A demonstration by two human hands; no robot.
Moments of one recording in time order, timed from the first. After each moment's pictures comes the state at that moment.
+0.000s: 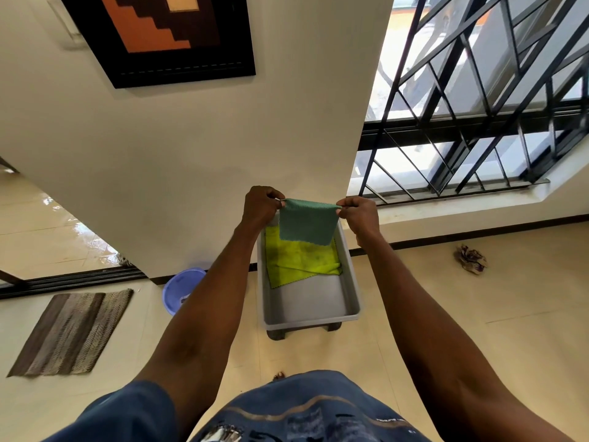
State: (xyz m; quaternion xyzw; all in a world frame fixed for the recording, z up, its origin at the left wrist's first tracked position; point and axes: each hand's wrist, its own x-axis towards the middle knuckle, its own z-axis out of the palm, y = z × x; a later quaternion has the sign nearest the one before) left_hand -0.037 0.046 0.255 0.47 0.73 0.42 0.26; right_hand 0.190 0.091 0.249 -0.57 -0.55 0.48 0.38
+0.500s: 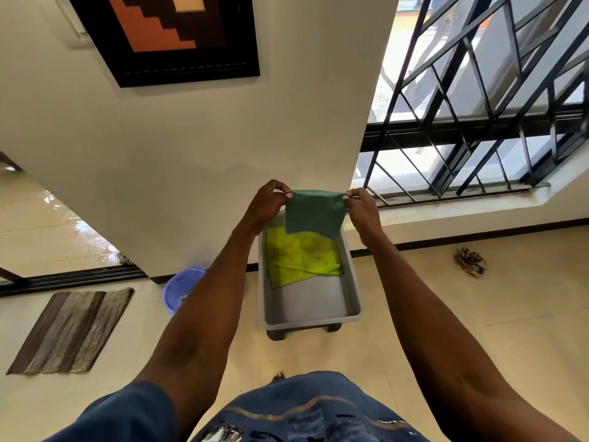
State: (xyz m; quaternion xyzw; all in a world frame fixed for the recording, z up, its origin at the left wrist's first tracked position) left_hand -0.032 0.038 0.269 0.47 0.67 0.45 0.35; right_hand 0.186 0.089 0.264 -0.55 -0.57 0.47 0.39
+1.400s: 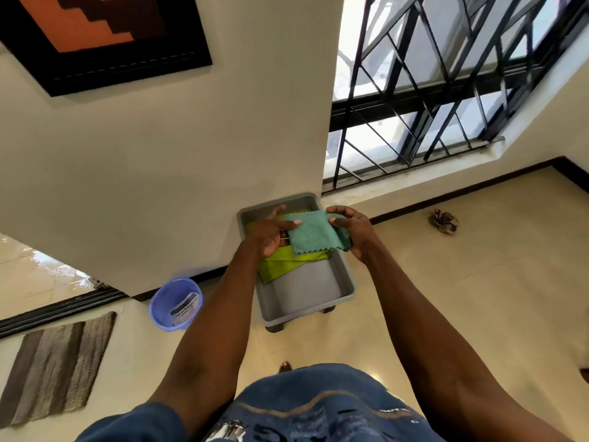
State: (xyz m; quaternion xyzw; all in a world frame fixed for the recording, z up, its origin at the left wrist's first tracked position) left_hand 0.006 0.028 0.211 0.22 0.55 0.42 0.69; right_hand 0.217 0.044 0.215 -0.47 -0.35 0.70 0.41
